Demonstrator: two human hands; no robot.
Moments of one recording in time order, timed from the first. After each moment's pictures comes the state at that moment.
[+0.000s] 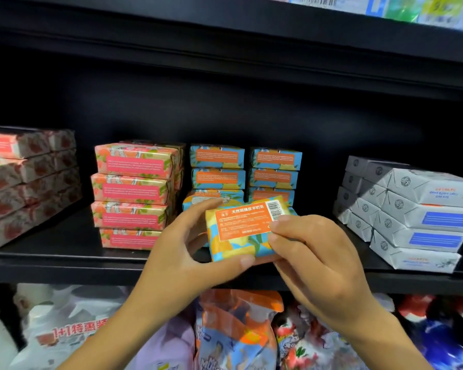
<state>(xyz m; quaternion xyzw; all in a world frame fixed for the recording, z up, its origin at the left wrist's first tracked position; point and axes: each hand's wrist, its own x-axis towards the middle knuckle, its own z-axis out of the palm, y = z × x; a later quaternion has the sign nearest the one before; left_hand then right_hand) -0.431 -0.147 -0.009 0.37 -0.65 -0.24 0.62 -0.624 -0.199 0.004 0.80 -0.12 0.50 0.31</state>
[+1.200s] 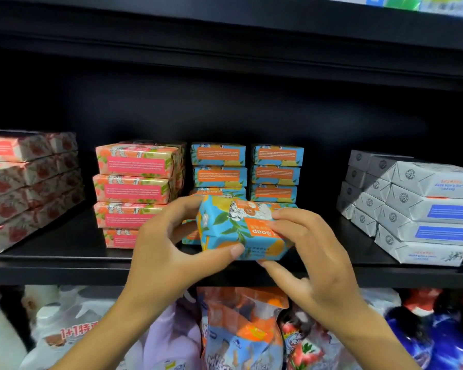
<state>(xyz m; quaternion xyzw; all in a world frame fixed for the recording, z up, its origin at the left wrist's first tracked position) -0.422 -0.147 -0.003 0.39 -0.63 -0.14 0.66 -0.621 -0.207 -0.015 0.83 -0.18 0.51 0.14</state>
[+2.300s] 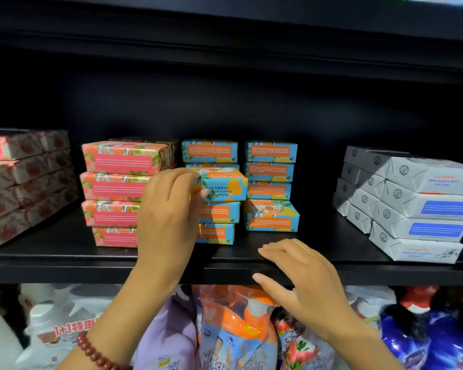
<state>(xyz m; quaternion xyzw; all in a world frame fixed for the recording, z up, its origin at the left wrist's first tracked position) -0.422 -0.198 -0.002 0.53 -0.58 0.33 0.52 -0.633 -0.218 -0.047 0.86 -0.34 0.37 0.11</state>
